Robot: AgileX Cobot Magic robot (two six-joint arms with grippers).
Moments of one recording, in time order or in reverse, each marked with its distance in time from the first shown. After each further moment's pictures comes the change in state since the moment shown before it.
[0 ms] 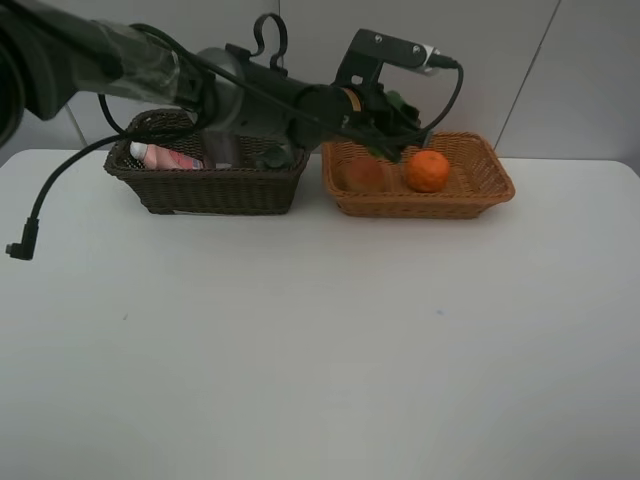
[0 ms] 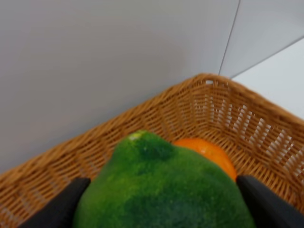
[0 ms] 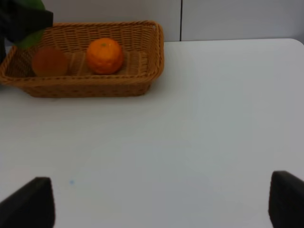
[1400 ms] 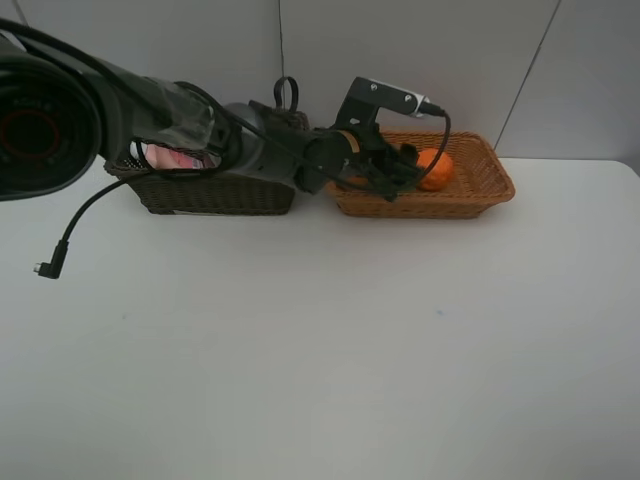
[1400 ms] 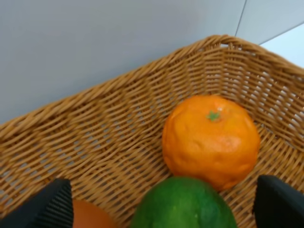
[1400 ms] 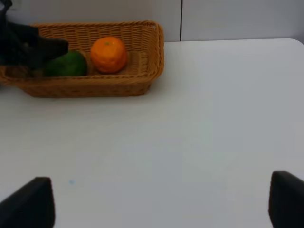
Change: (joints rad) left arm 0.000 0.081 0.000 -0.028 -0.071 0.007; right arm 0.000 0.000 0.000 0.000 0.000 0.000
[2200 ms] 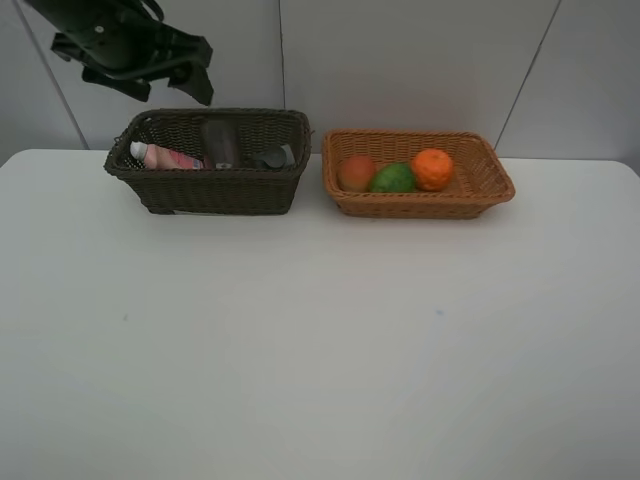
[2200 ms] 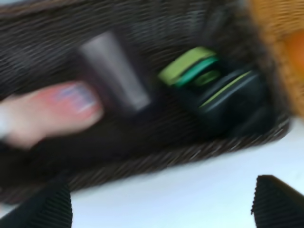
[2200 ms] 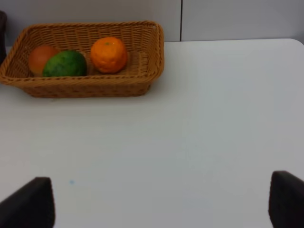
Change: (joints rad) left arm 0.448 -0.769 0.343 0.005 0.948 -0.049; right arm 0.000 0.000 0.000 0.000 0.000 0.000
